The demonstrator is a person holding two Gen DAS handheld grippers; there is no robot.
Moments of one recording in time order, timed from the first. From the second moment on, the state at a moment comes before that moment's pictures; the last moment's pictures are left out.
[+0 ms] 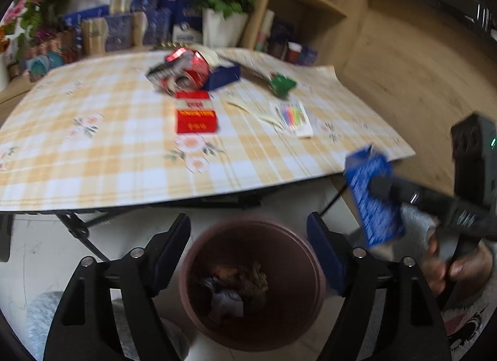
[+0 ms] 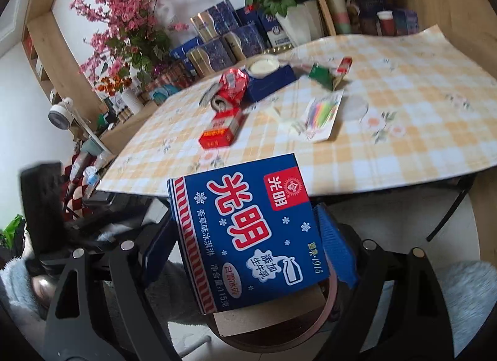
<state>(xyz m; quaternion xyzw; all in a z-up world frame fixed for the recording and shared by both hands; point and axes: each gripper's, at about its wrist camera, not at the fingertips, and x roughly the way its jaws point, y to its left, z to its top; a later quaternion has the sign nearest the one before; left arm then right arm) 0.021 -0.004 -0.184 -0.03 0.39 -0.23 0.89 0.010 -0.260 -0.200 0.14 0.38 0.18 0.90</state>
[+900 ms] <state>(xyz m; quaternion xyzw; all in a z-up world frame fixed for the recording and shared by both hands) 0.016 0.029 -0.189 -0.04 0.35 -0.10 0.93 0.031 -0.232 -0.278 0.12 0.47 0.19 0.85</state>
